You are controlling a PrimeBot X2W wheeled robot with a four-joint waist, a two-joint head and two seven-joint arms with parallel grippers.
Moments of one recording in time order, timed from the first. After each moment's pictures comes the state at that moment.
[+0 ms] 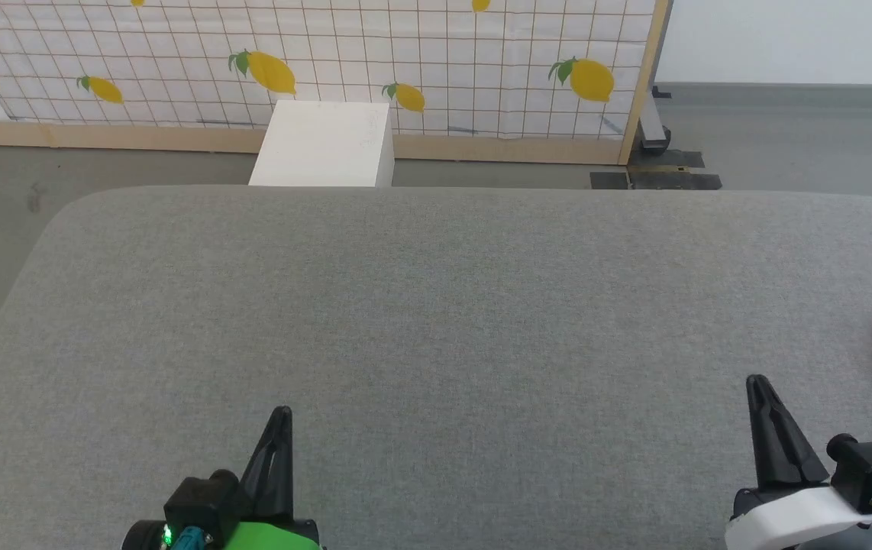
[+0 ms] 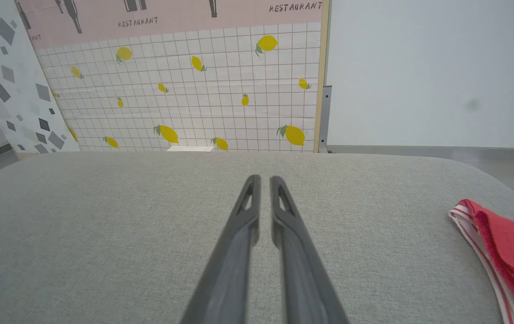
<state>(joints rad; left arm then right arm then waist) 0.12 0.05 -0.11 0.08 -0.16 -0.04 -0.26 0.08 -0.08 -0.07 0.11 0.12 0.13 -0.22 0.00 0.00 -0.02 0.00</state>
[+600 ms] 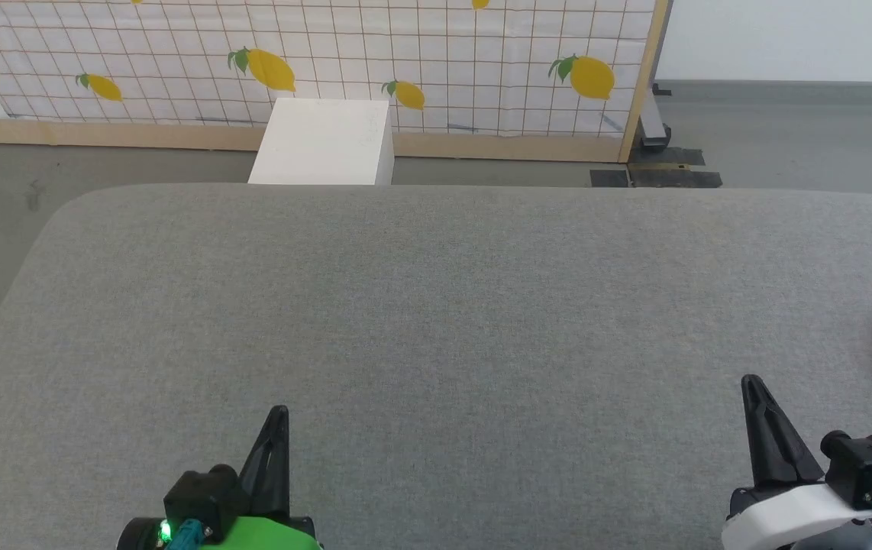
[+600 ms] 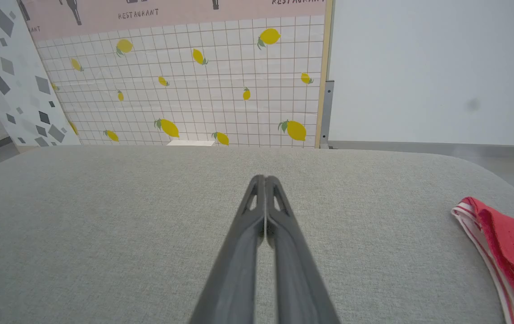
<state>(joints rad) 0.11 0.05 -0.10 0.07 -0.15 -0.04 -0.22 0.08 -0.08 -0.06 0.10 0.11 0.13 -0.19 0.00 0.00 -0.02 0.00</state>
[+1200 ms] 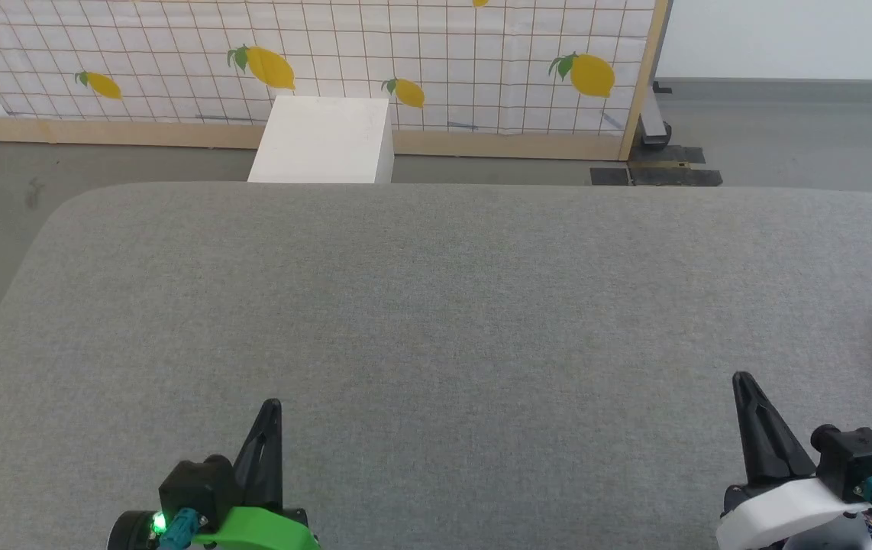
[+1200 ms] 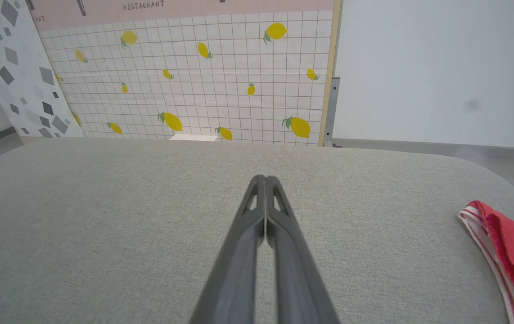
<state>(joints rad) 0.10 0.05 -0.08 0.06 -0.13 -0.03 -0.19 0.08 -0.08 -0.05 0.08 0.10 0.13 -0.16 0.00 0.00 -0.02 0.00</state>
